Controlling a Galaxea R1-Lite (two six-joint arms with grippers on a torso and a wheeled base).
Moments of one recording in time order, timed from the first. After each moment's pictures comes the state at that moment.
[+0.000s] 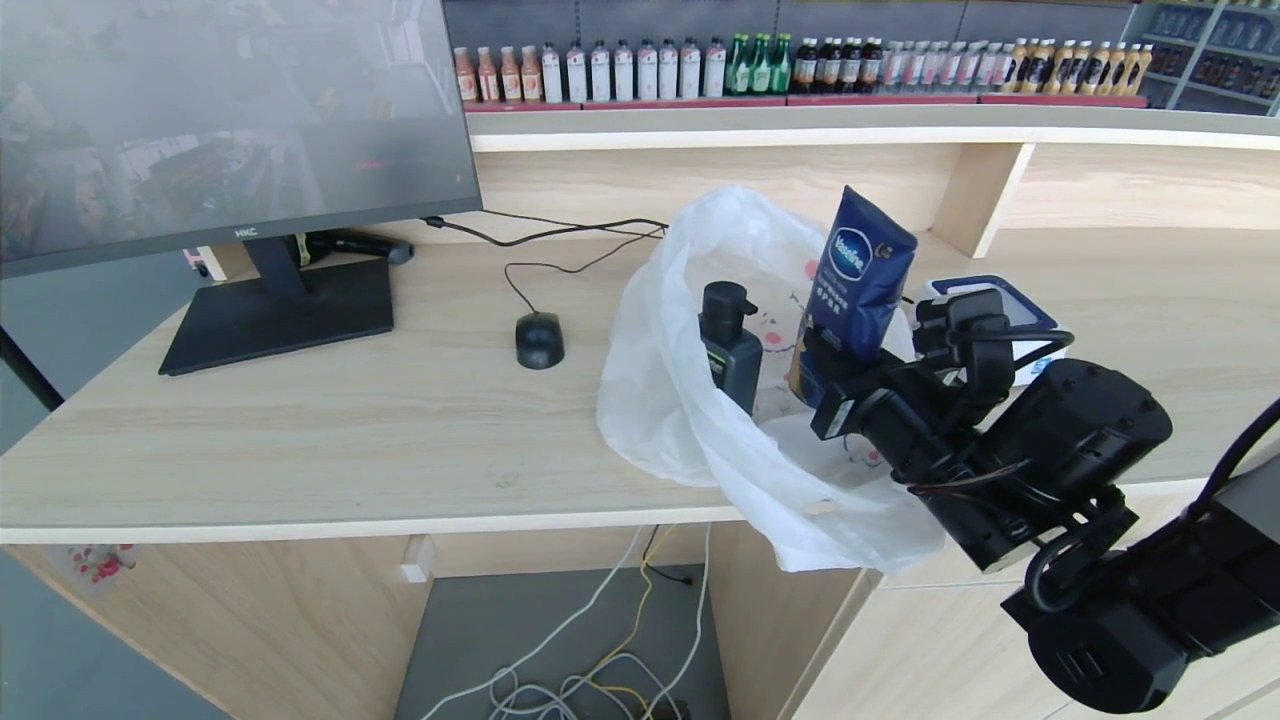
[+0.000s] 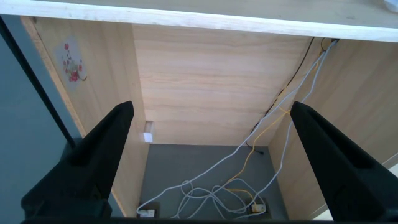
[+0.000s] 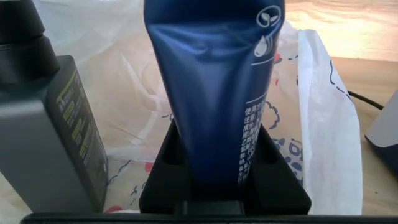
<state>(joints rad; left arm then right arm) 0.00 0.00 0.00 0.00 0.00 0.00 0.52 1.94 -0.63 -1.57 -0.17 -0.11</state>
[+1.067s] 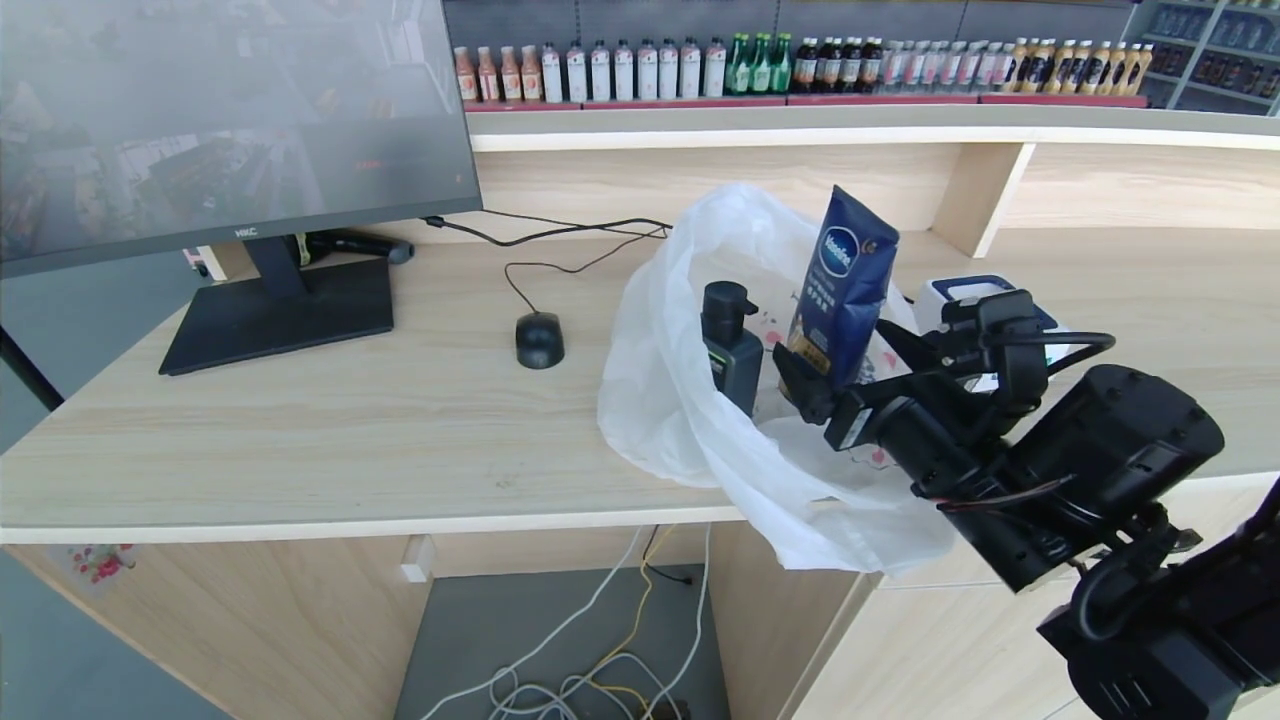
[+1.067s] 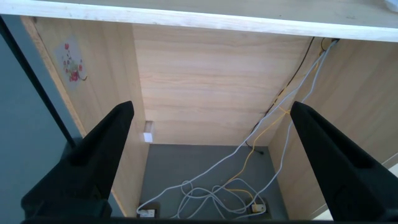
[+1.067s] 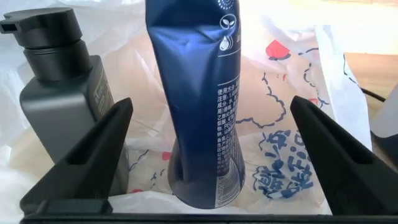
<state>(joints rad) 0.00 0.00 0.00 0.00 0.00 0.00 0.54 1.86 -0.56 -1.57 -0.18 -0.09</state>
